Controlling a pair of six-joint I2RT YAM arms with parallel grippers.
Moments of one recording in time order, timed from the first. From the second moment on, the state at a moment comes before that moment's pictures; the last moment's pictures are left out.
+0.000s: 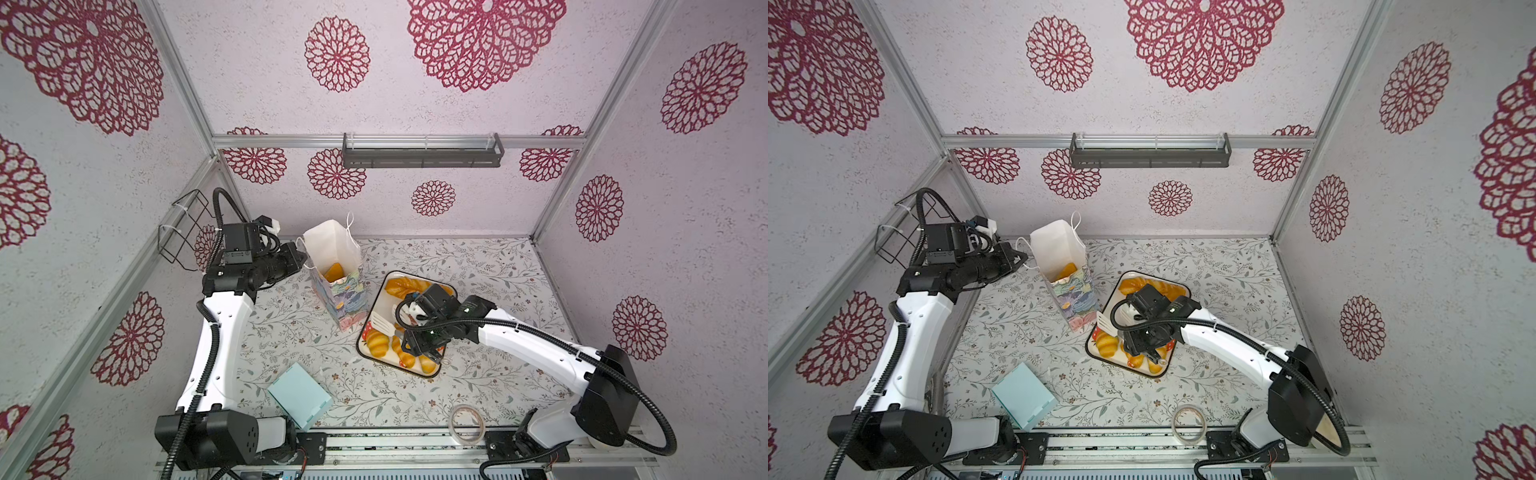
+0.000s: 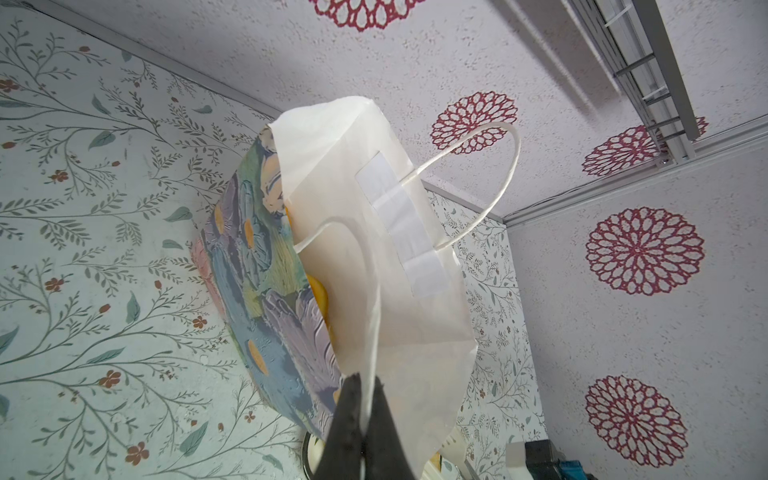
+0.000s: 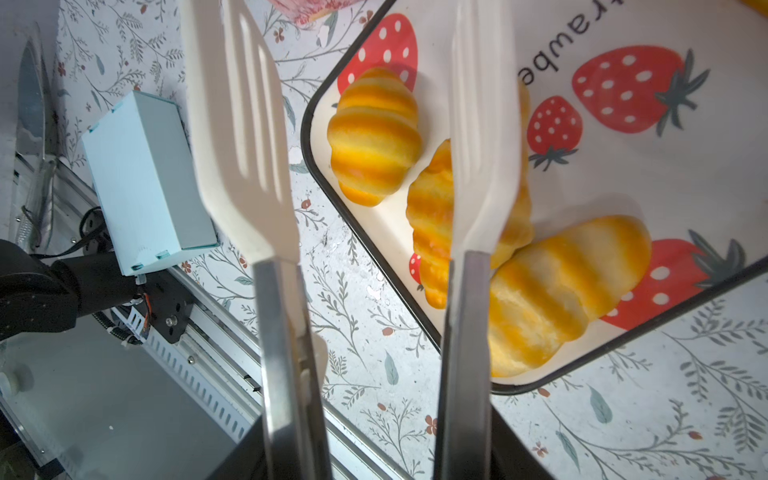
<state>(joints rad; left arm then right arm) 0.08 1.34 1.46 -0.79 0.46 -0.42 0.87 1.49 1.22 -0.84 -0.21 0.42</state>
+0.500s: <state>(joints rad) 0.08 1.34 1.45 -0.78 0.45 -0.42 0.93 1.58 1.22 -0.84 -0.21 0.42</state>
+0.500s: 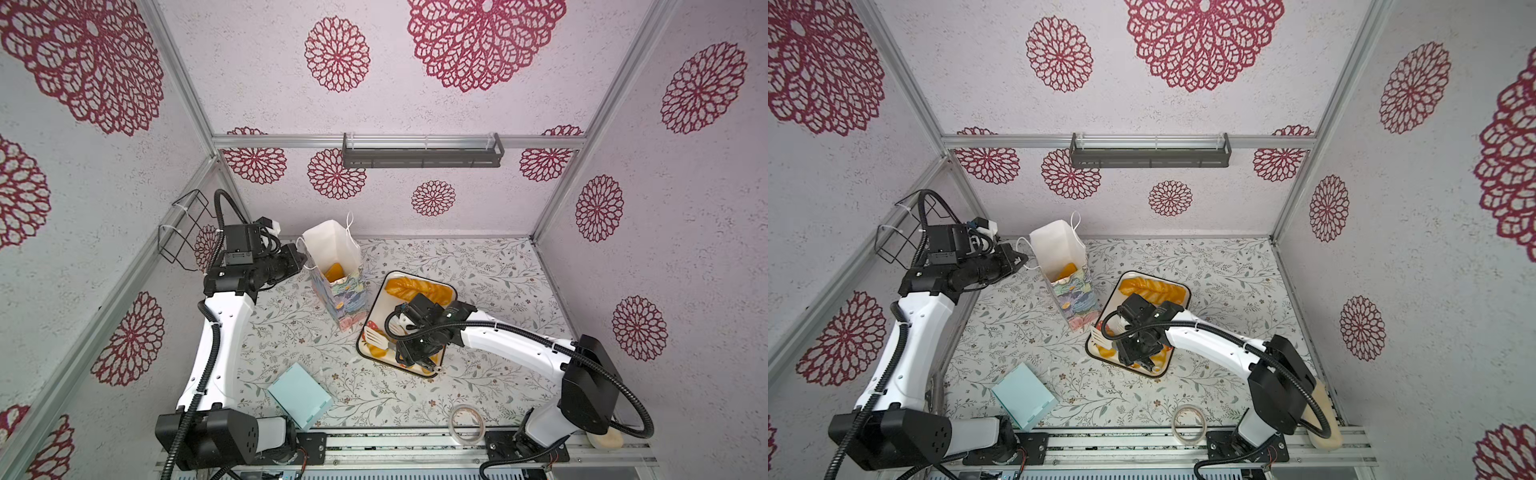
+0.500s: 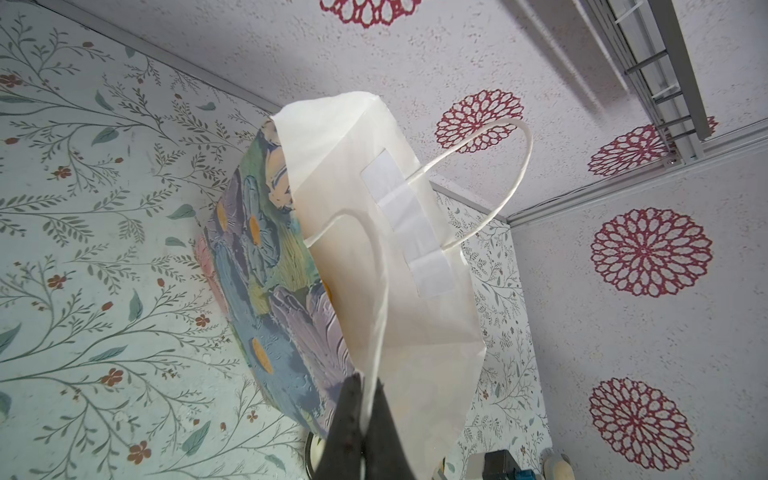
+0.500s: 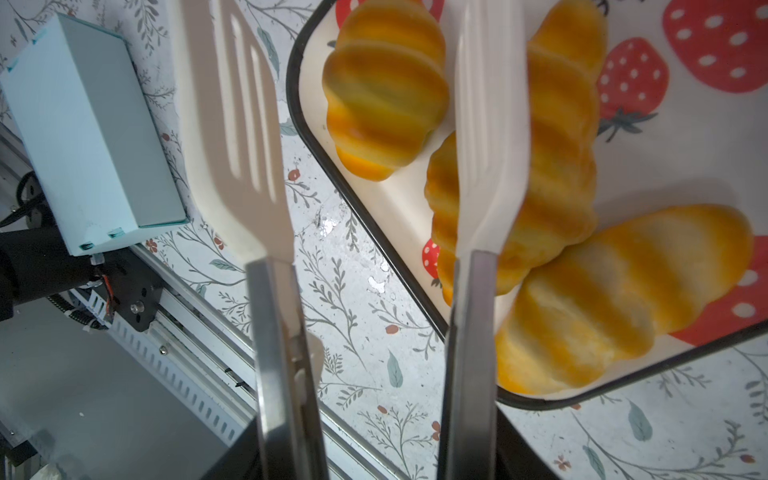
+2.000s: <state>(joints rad) 0.08 1.34 1.44 -0.77 0.44 -0.42 1.04 1.79 1.40 -0.99 0.01 0.33</state>
